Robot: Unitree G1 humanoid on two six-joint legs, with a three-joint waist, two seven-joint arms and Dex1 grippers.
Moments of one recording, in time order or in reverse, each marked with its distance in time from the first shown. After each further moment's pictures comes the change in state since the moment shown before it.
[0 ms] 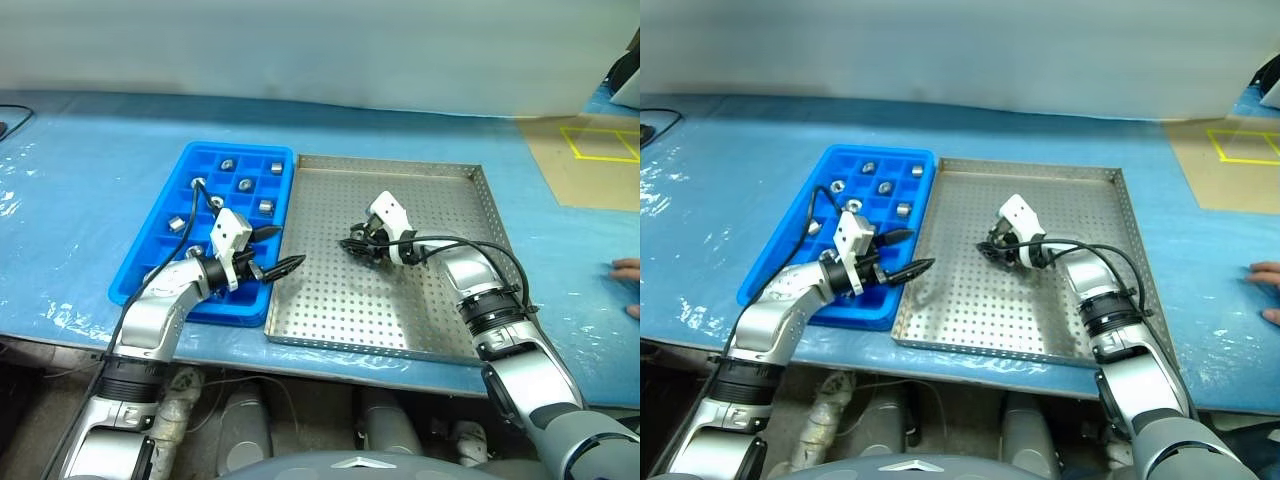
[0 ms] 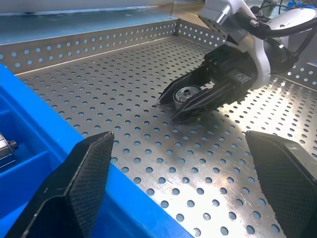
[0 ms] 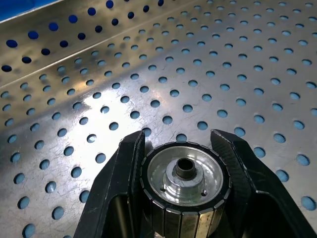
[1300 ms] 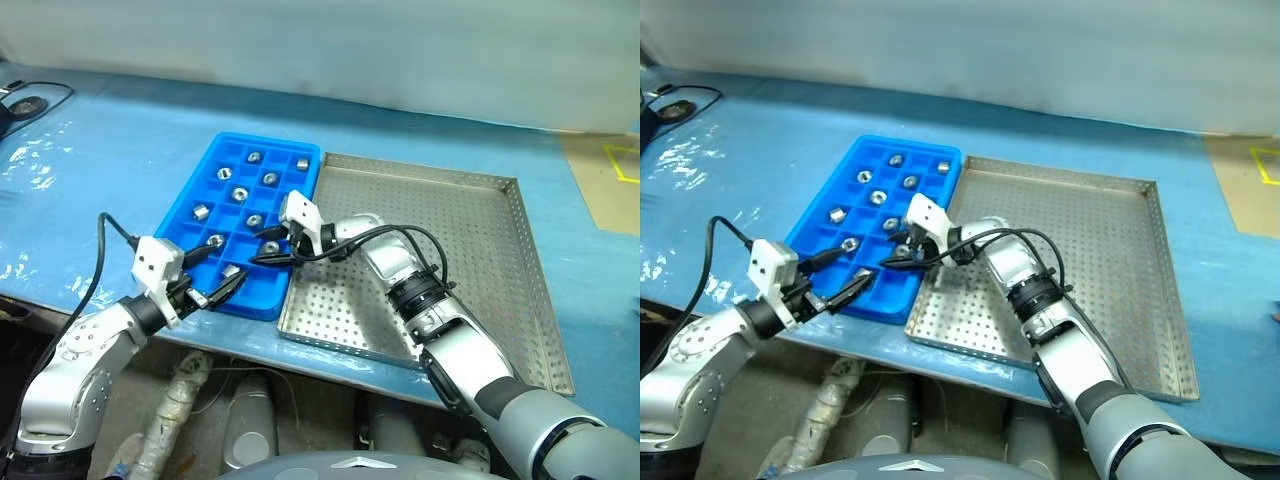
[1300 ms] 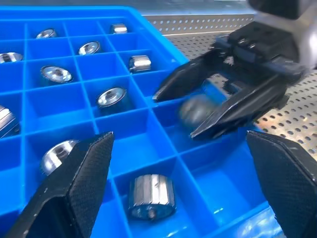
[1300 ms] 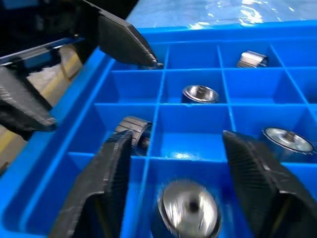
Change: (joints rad) left arm 0.328 0.125 0.205 -0.409 -0.154 0.173 0.199; right arm -0.170 0.286 0.140 0.112 -0.024 -0.178 0.189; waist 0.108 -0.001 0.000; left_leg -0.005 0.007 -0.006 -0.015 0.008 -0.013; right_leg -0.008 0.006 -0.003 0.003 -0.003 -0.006
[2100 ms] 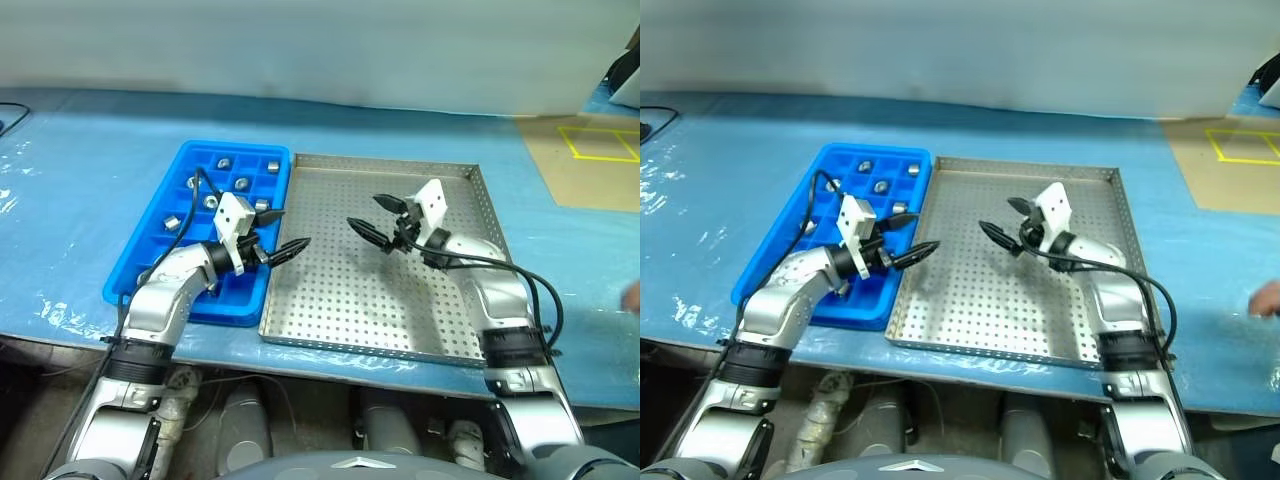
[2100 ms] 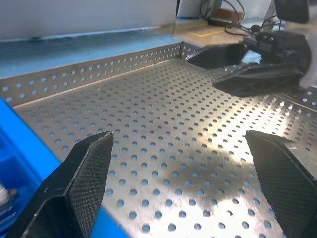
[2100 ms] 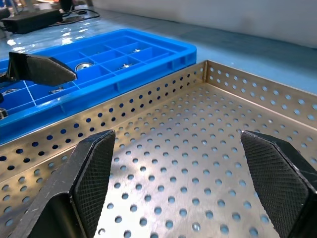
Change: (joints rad) left arm -0.456 -0.159 -0.227 0.527 0.118 -0.246 -0.179; right arm 0.448 -0.253 -0.373 -0.568 0.163 0.152 -0.263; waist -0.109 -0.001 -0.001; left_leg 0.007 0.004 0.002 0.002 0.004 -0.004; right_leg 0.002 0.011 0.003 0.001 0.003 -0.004
